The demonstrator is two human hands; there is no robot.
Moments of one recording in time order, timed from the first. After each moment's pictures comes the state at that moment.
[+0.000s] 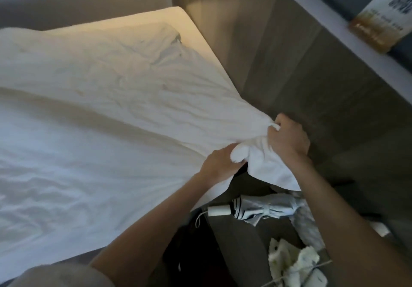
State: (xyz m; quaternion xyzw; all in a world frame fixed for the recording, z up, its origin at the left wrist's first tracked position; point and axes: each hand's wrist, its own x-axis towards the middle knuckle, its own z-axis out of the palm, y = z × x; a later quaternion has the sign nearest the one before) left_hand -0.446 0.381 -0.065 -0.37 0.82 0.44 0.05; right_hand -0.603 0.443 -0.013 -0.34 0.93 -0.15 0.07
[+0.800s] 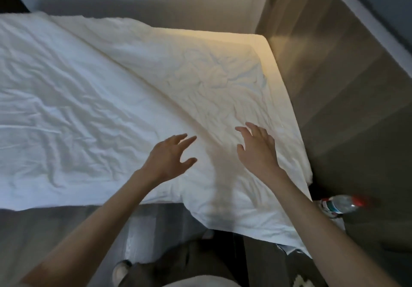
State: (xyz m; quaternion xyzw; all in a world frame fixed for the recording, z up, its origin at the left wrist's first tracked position) left_hand -0.148 0.324 -0.003 -0.50 0.84 0.18 -0.03; right_hand -0.388 0.356 0.015 -0.65 0.75 -0.06 0.13
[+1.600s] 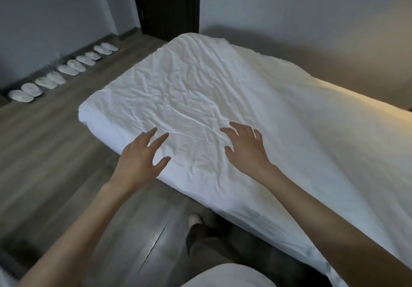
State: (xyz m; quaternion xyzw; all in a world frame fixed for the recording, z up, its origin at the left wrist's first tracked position) left_hand 0.470 0.414 0.039 -0.76 0.63 0.07 -0.14; right_hand 0.222 0.288 0.058 -0.87 0.47 -0.03 0.14
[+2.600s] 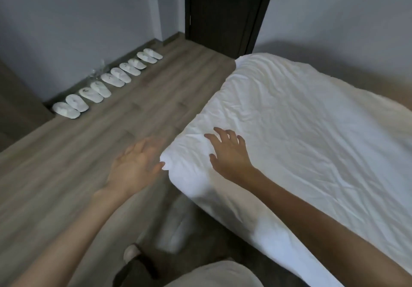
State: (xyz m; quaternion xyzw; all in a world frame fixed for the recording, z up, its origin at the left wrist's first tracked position) left_hand 1.071 0.310 0.027 -0.82 0.55 0.15 -0.09; right_hand 0.866 0.174 0.020 -0.91 0.42 0.01 0.08
